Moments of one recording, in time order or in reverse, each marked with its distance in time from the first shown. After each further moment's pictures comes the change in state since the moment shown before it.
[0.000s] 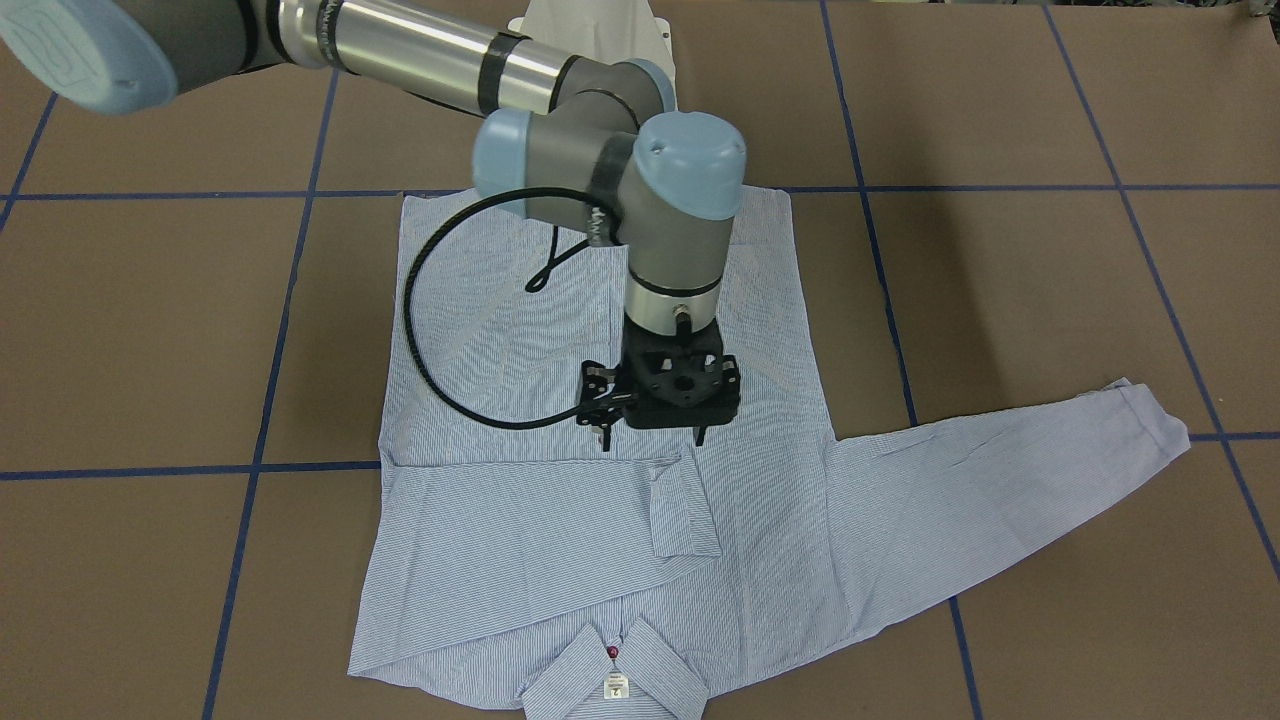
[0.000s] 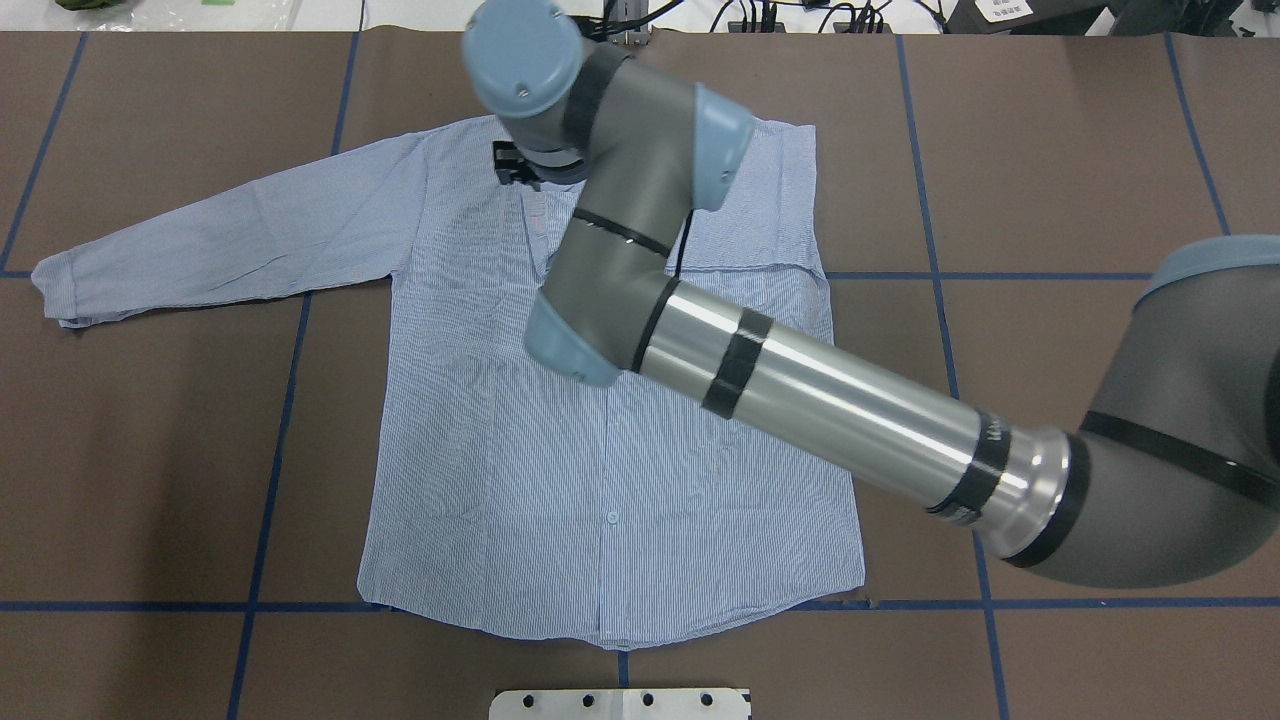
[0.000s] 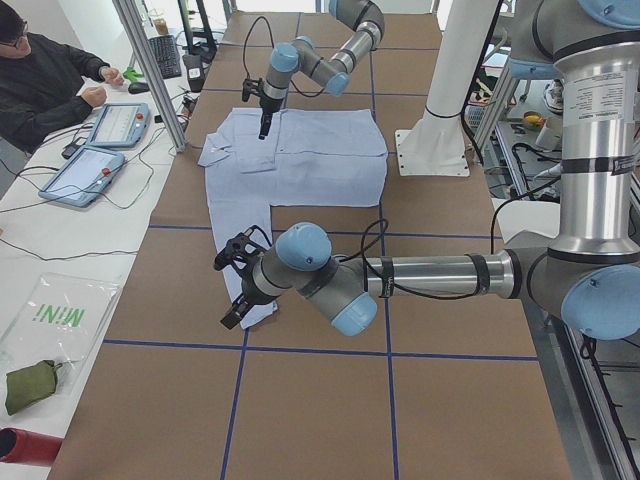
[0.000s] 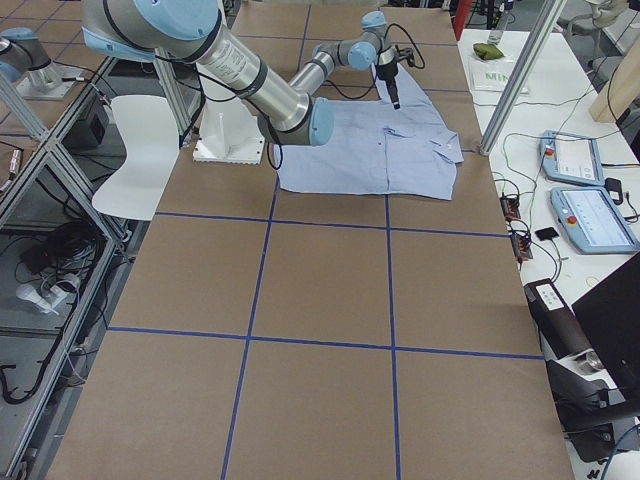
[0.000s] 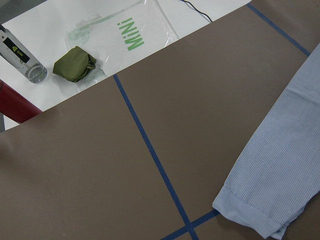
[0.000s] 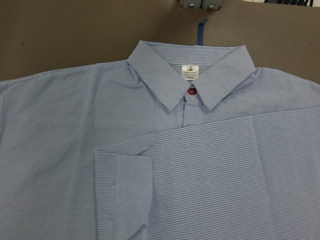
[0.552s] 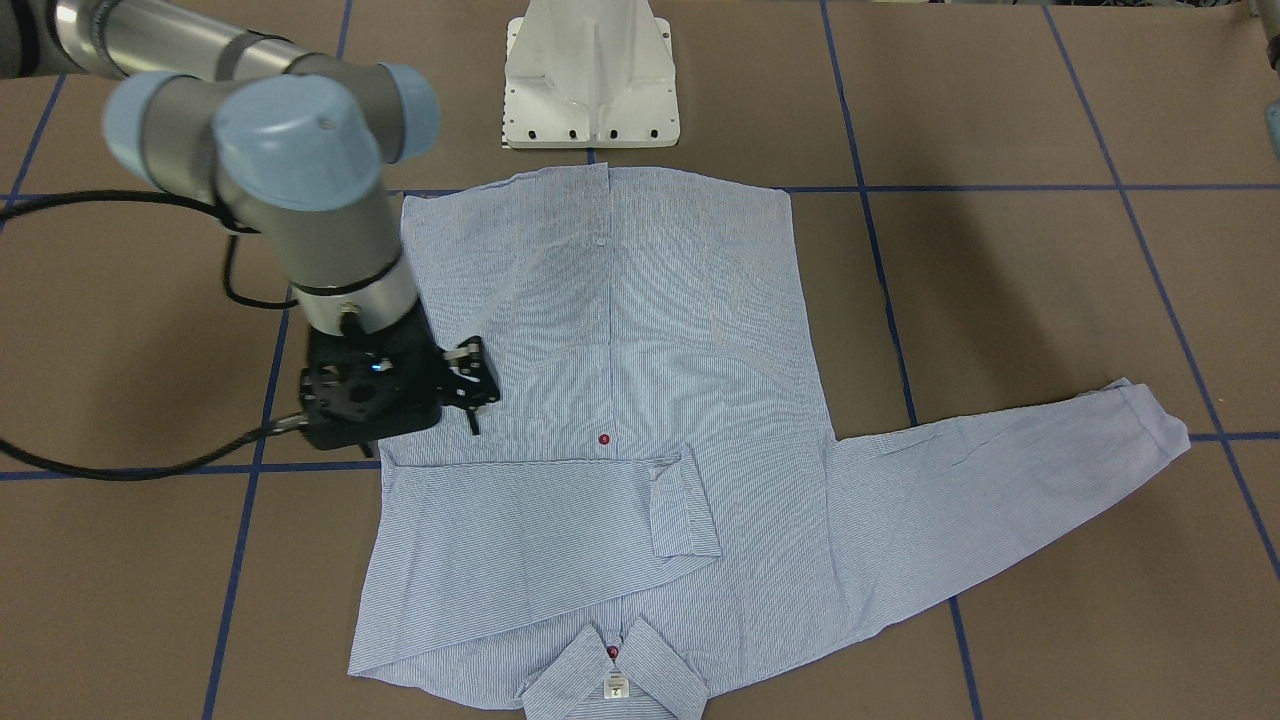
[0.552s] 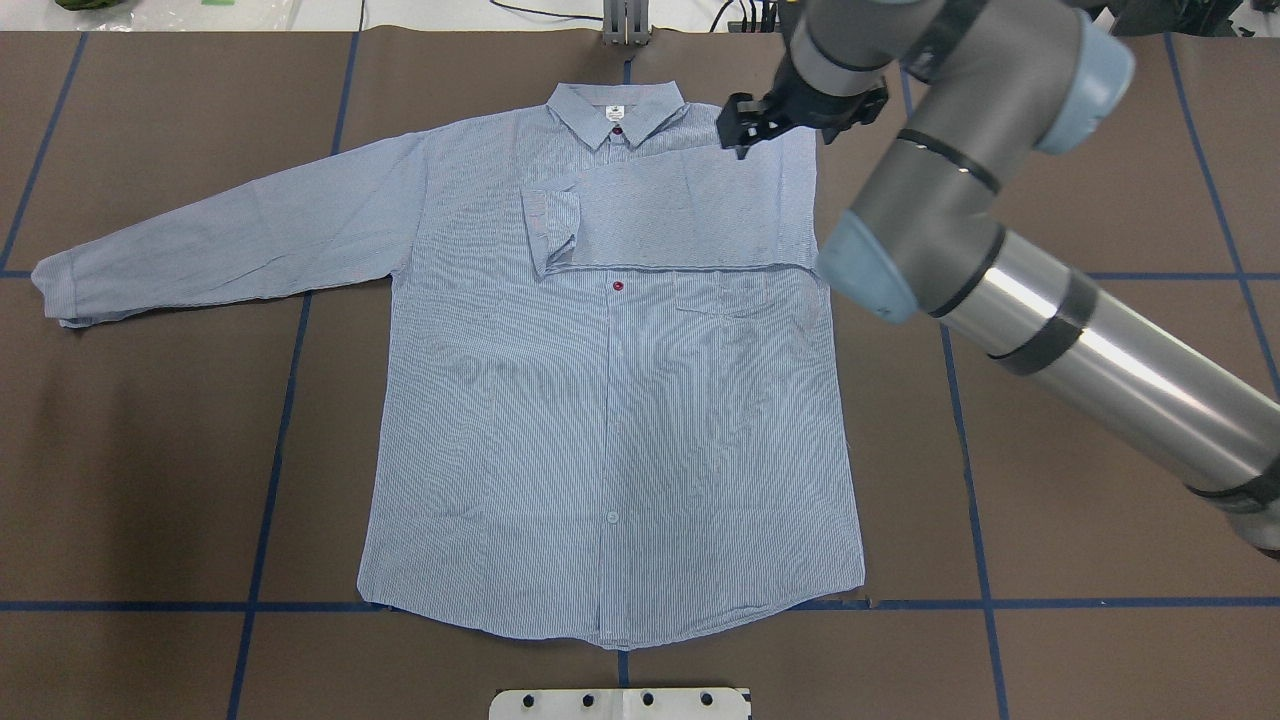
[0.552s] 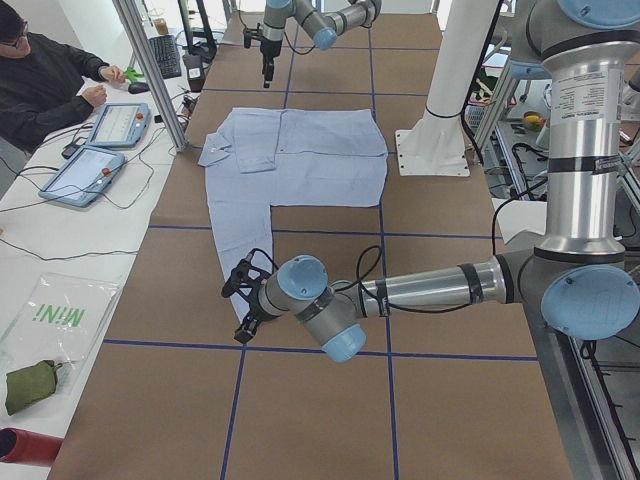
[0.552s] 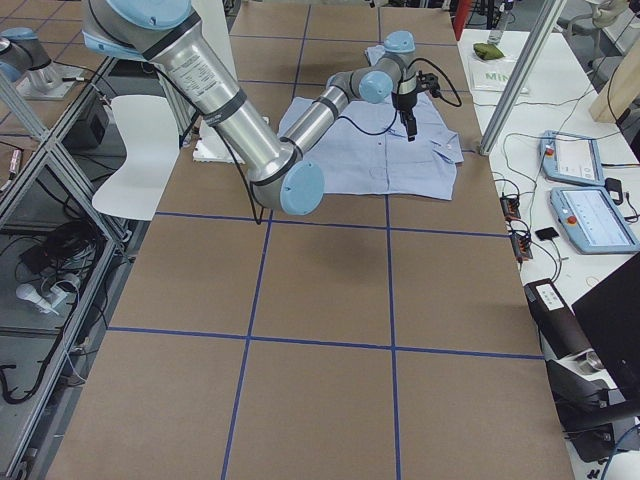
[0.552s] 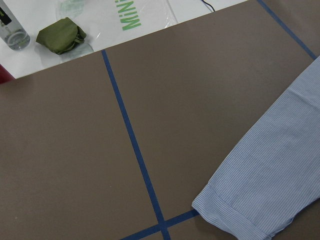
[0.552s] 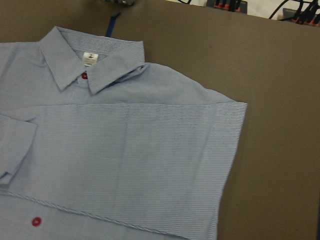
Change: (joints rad) left arm 0.141 -0.016 0.216 -0.320 0.046 -0.304; right arm 0.241 -0.419 0.463 -0.057 0.277 -0.338
